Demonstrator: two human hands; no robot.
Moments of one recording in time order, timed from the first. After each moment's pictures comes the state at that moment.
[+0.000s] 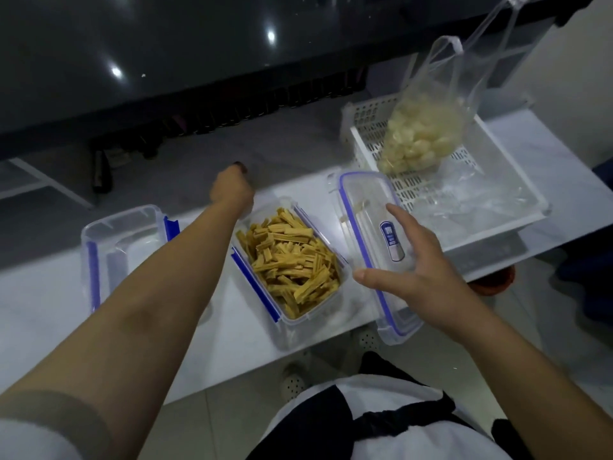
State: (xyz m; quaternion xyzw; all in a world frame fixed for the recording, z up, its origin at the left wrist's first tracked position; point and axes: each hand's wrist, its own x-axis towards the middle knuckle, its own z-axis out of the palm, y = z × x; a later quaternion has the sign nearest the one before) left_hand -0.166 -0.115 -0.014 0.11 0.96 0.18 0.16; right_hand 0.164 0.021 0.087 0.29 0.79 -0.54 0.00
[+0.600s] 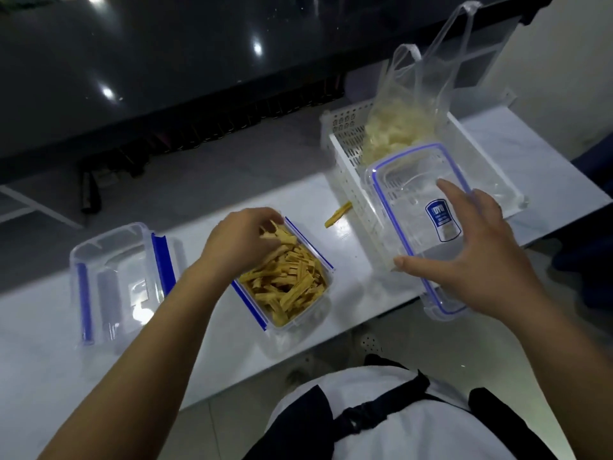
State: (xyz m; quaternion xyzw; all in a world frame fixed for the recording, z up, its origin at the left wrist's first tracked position) left_hand -0.041 -0.134 0.067 0.33 0.91 0.19 0.19; right_hand 0.201 0.081 0.109 0.38 0.87 -0.31 -0.02
